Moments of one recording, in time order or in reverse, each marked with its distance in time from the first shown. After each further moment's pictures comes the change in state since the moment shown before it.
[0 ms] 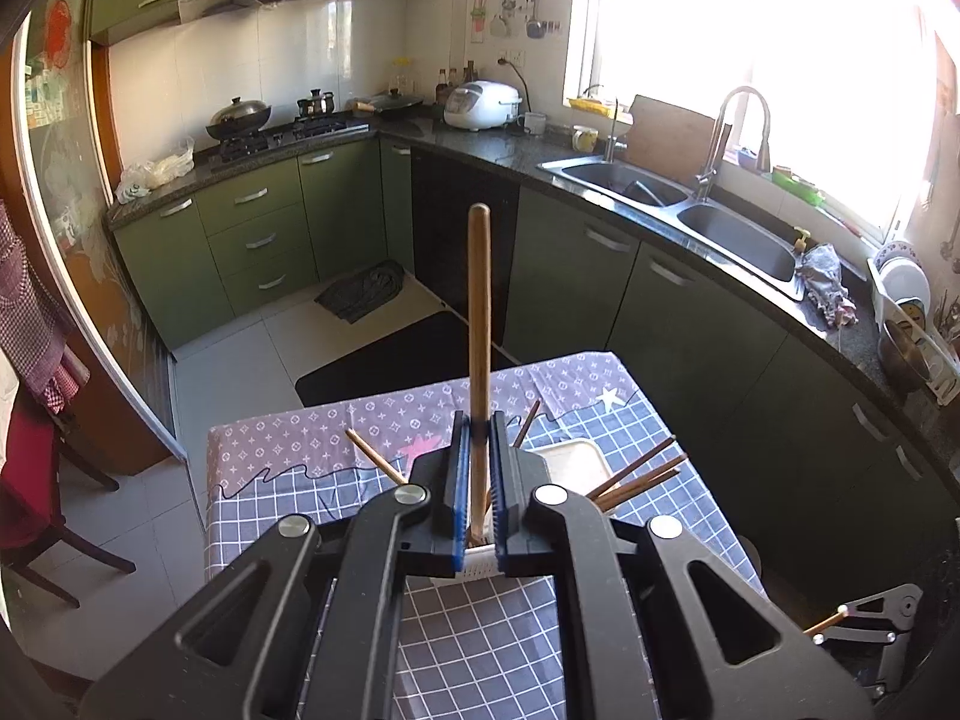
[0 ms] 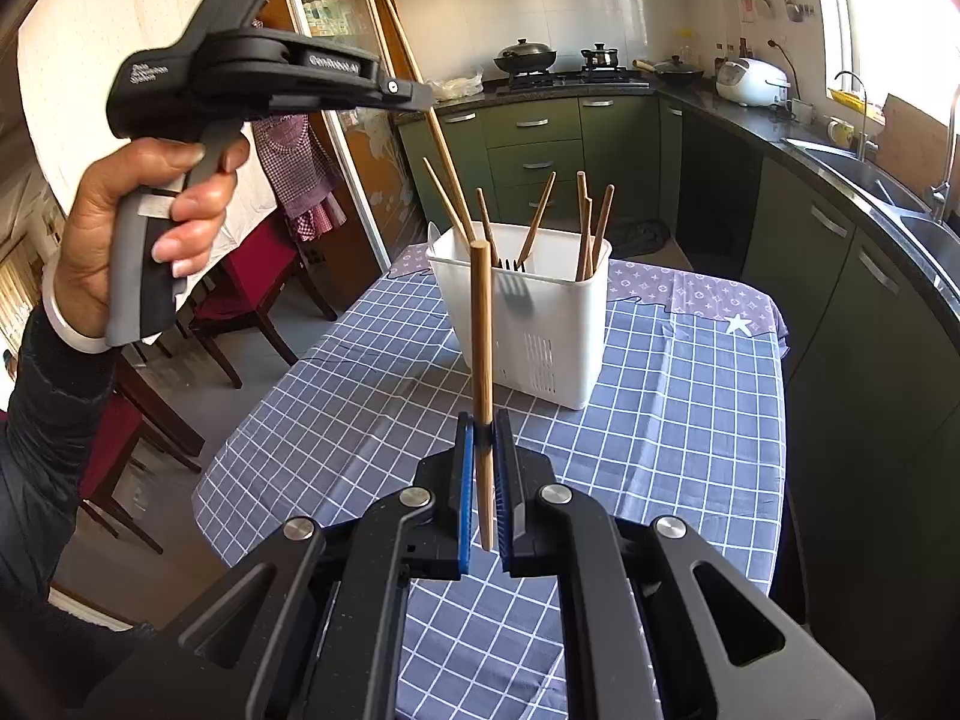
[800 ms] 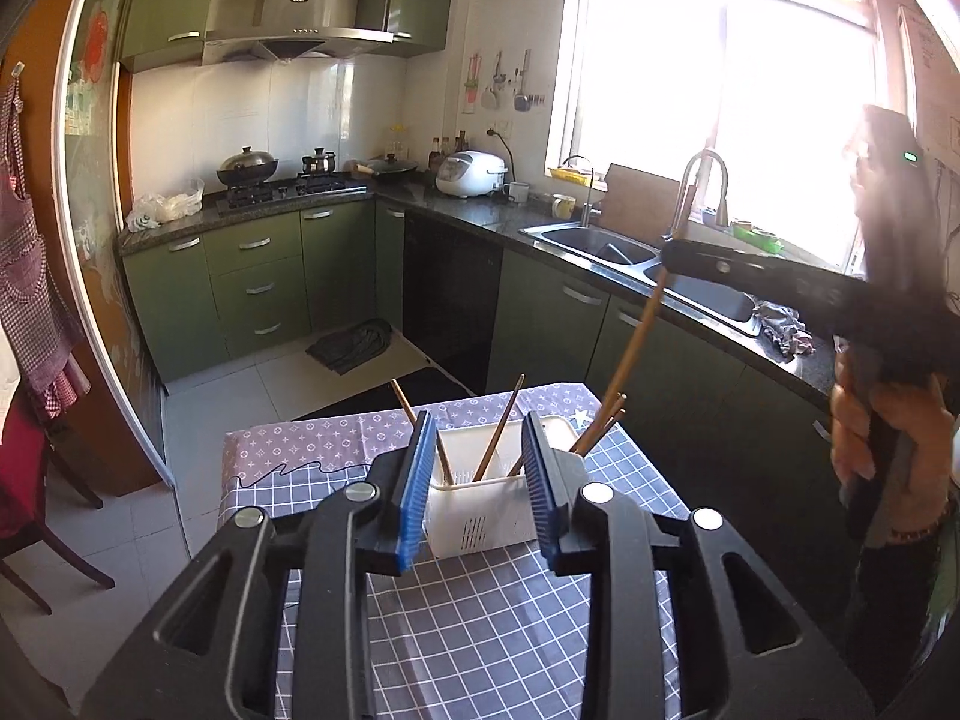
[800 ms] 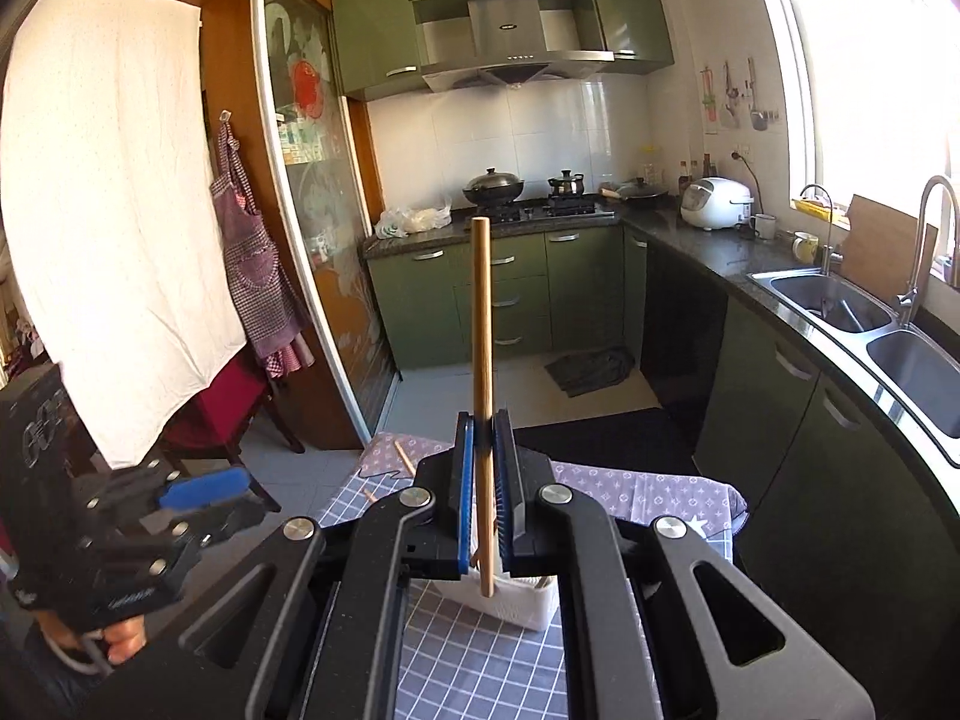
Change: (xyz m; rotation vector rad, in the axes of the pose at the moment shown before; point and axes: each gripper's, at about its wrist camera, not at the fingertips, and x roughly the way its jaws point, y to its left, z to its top) left arm -0.107 0.020 -0.073 -0.022 -0.218 -0.051; right arm -0.036 0.005 0.162 0.014 -0.290 -0.097
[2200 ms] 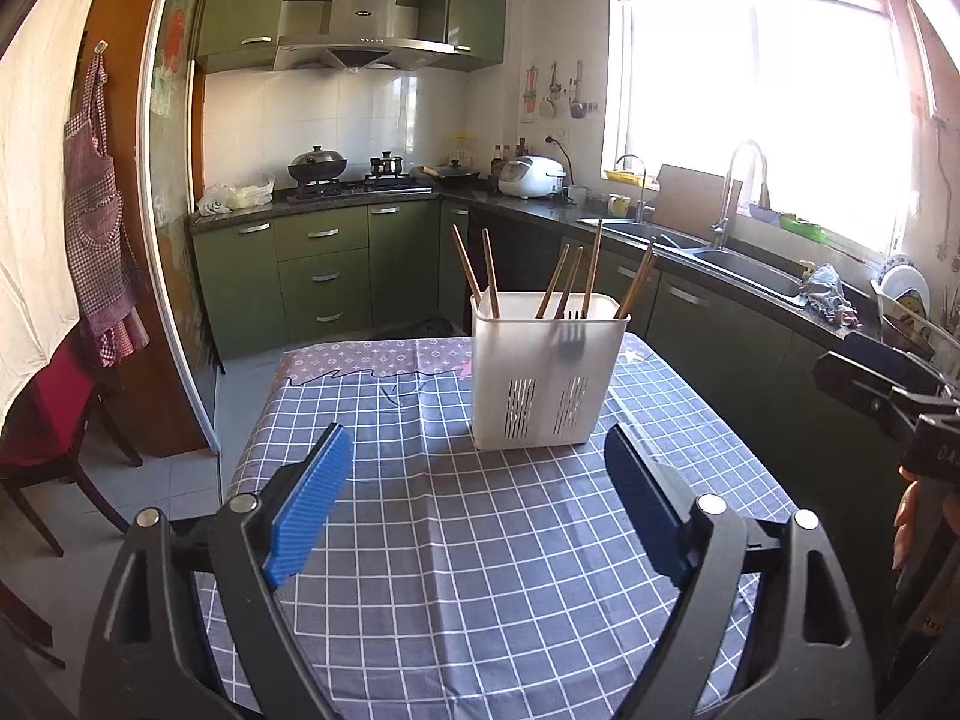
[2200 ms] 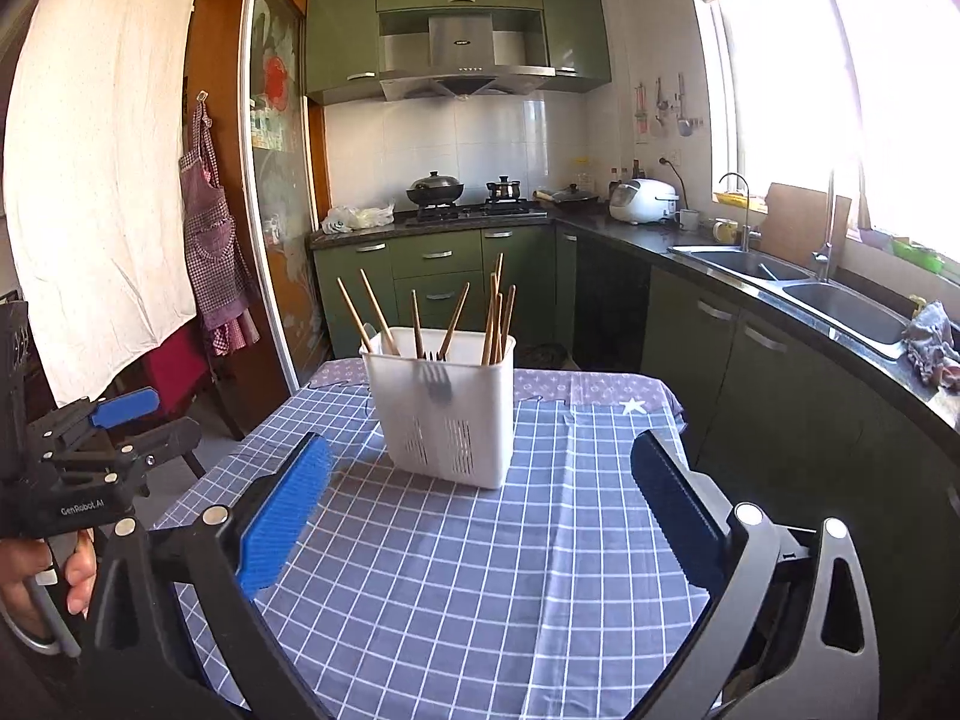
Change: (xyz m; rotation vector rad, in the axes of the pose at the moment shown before) left arm -0.029 -0.018 -0.150 -0.047 -0.067 0.167; right arm -0.075 0.023 -0.214 -0.001 -0.083 -0.164
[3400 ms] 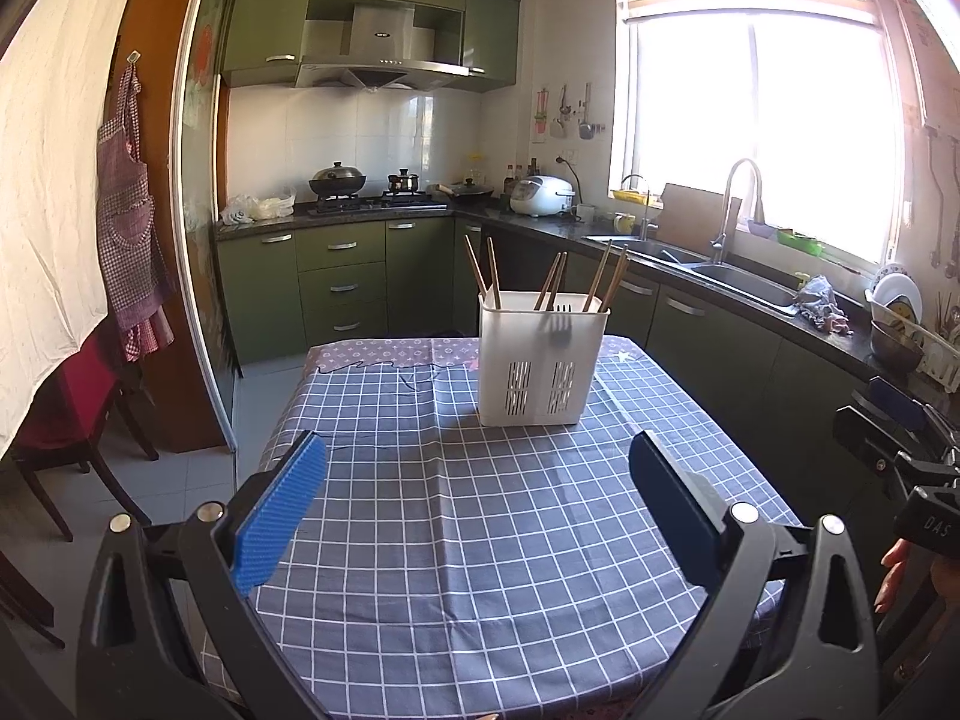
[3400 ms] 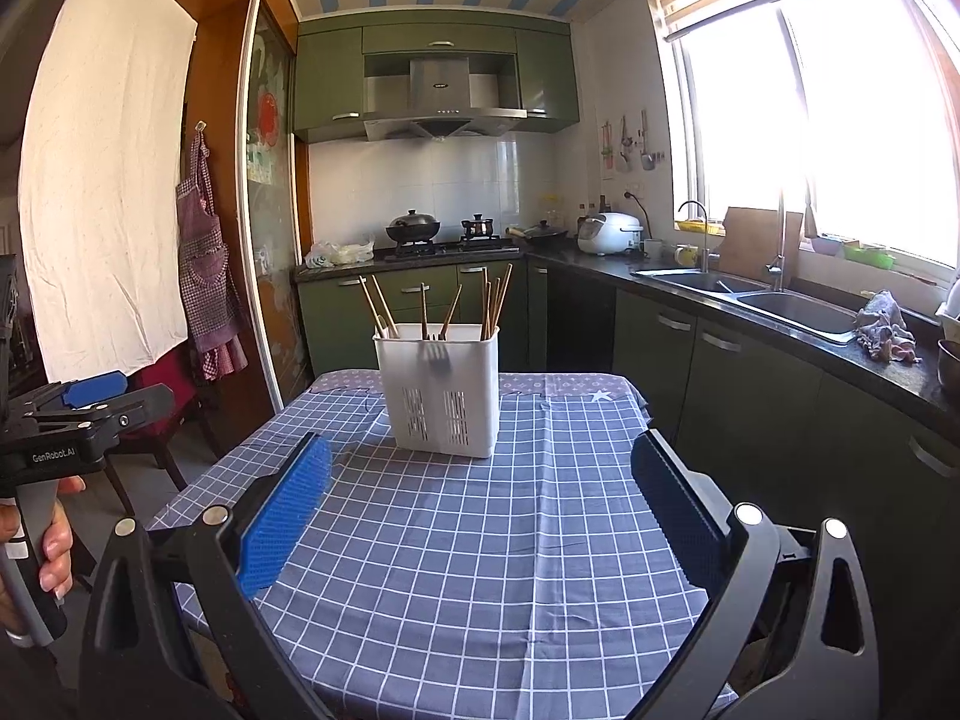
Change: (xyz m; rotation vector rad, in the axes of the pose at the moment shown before) left arm -0.074 -0.006 -0.027 -0.016 -0.046 0.034; right arm -0.084 0.021 -0.052 0.004 -0.108 -0.073
